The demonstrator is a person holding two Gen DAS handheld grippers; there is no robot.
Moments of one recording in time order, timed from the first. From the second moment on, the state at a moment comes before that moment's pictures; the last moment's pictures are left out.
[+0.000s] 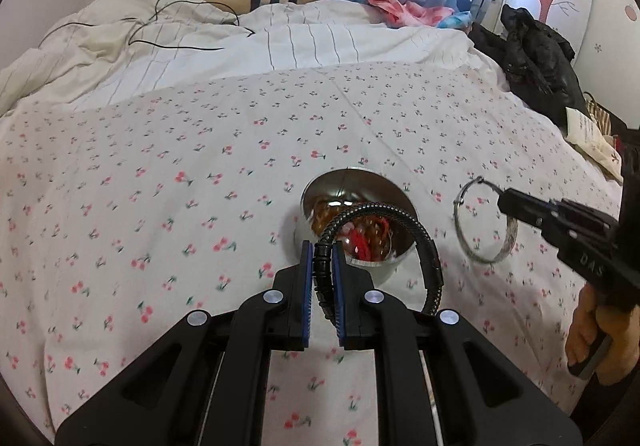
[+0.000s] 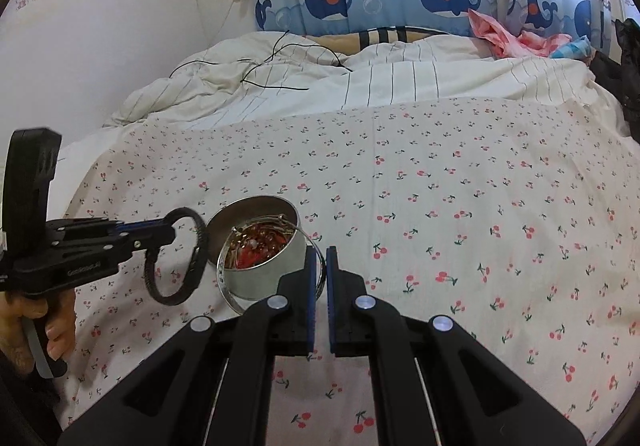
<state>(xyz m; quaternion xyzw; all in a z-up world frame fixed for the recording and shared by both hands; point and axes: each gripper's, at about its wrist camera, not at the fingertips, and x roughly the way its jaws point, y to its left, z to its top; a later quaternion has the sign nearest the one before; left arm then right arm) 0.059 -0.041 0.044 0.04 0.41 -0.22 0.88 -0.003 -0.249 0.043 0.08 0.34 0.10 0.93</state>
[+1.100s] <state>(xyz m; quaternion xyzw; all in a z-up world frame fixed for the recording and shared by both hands) 0.099 -0.035 0.052 0.03 0.42 -0.18 0.89 0.058 -0.205 0.039 -0.01 0.35 0.12 0.93</state>
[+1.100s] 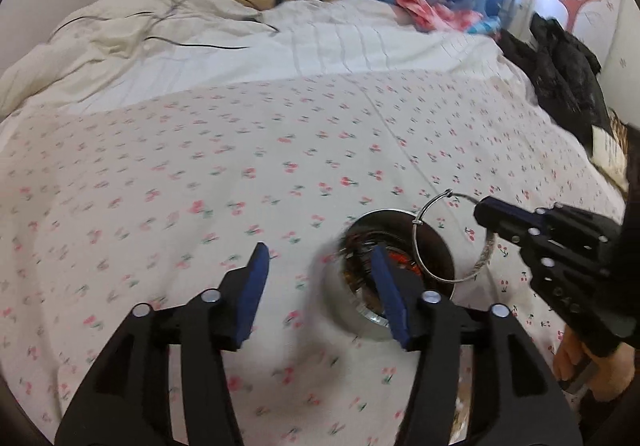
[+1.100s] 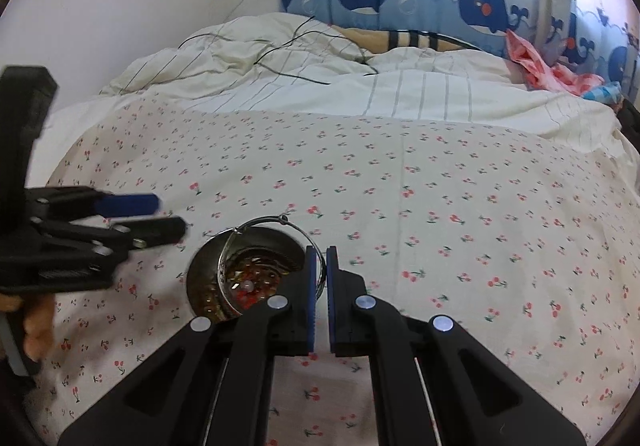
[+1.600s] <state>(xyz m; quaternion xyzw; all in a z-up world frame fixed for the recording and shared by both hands) 0.067 -0.009 0.028 0.01 0.45 -0.16 0.88 0.065 -0.181 0.022 -0.04 0.37 0.11 0.92</state>
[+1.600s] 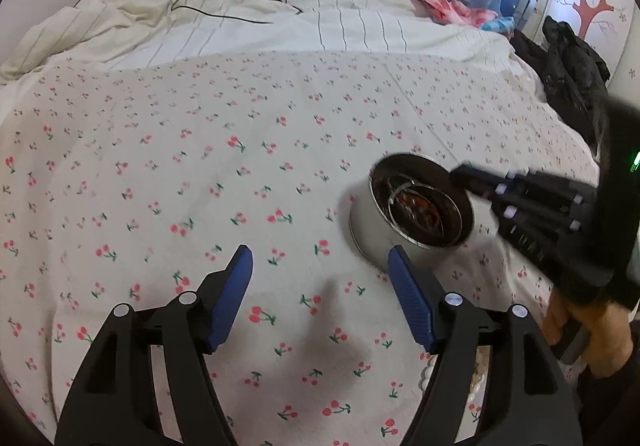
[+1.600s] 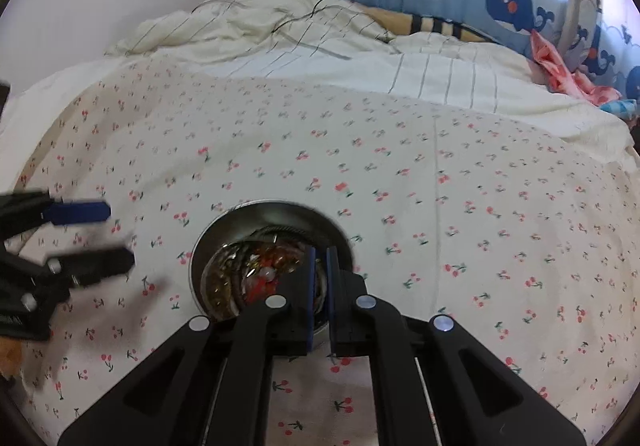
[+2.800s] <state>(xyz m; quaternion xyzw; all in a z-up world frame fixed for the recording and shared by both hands) -0.004 -0.055 -0.021 0.20 0.47 -0.19 0.84 -0.035 -0.184 -0.030 -0.18 0.42 0.01 0.89</state>
